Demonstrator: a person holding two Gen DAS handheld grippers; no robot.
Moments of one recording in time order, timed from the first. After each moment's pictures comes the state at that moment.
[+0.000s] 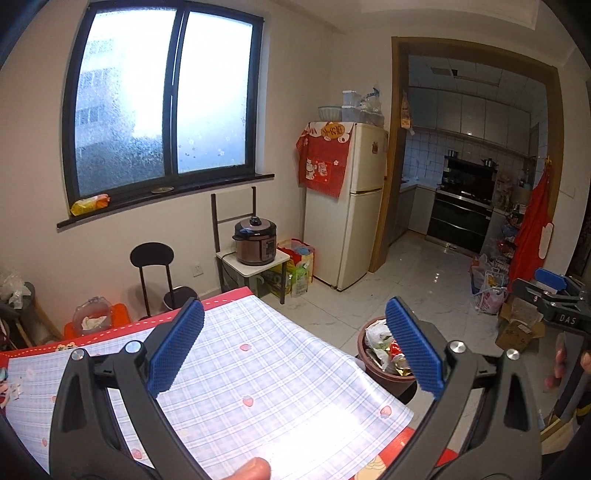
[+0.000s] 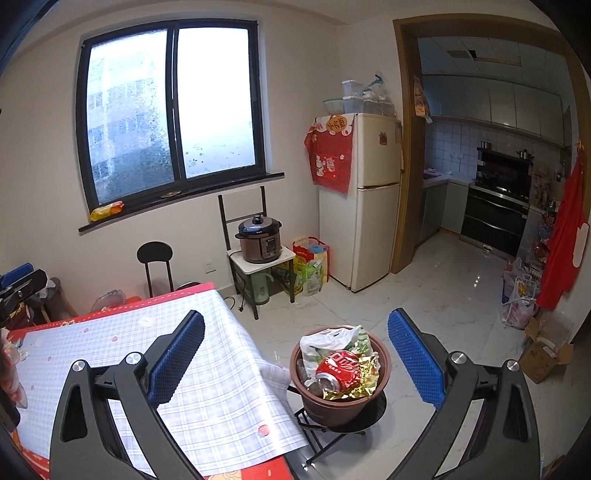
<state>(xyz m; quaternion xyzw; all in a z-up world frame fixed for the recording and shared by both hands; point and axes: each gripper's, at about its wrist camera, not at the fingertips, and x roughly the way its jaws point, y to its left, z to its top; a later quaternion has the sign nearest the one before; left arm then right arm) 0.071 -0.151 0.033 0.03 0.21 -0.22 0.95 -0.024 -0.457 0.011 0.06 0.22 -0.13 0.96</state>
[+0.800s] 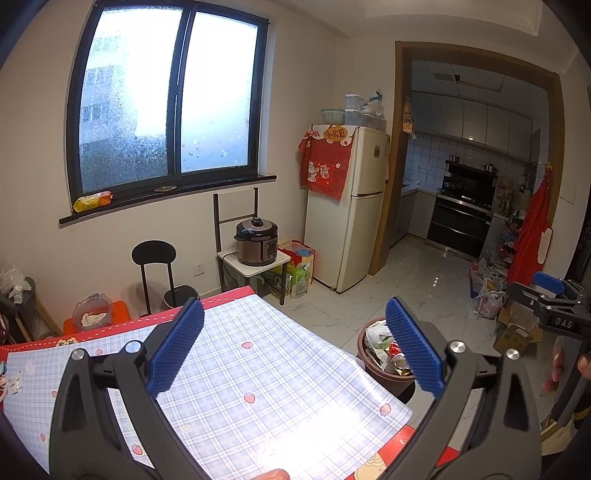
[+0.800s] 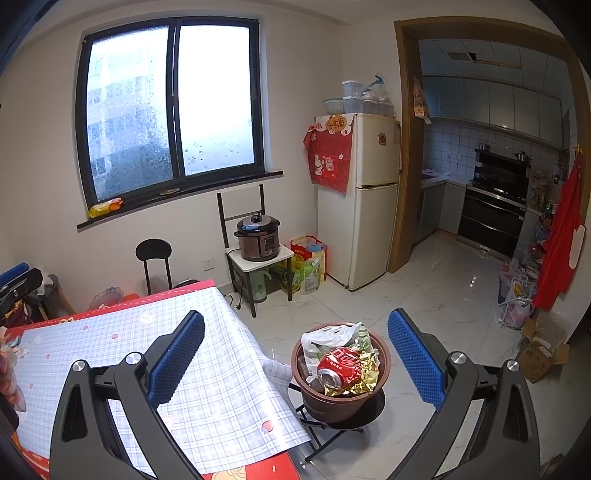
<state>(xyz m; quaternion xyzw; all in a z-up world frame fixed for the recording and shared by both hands) 0.069 -0.140 0.036 0.02 0.21 -0.23 0.95 -0.021 -0.443 0.014 0.05 0.23 -0.14 0.96</state>
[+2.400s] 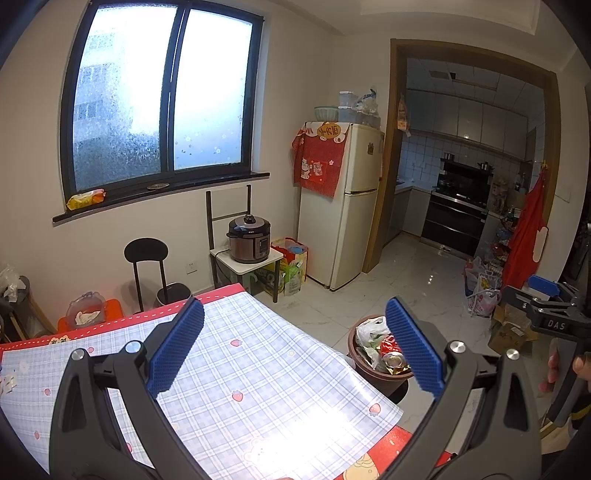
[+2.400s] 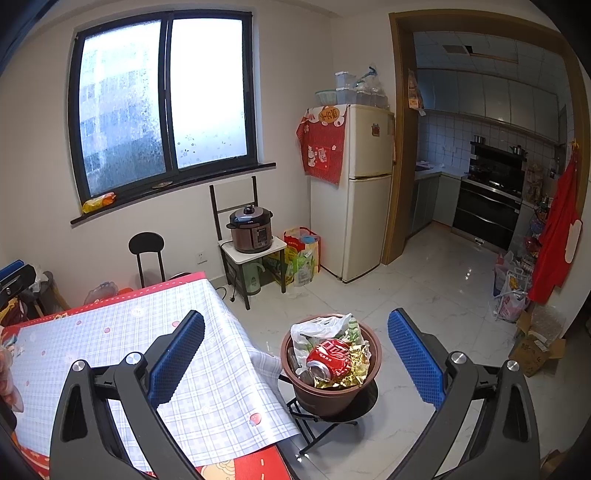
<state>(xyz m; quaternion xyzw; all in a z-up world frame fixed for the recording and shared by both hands) 0.055 -0.152 0.032 0.02 0.22 -0.23 0.95 -0.025 -0.457 0.003 0.05 0.24 -0.14 0.96</state>
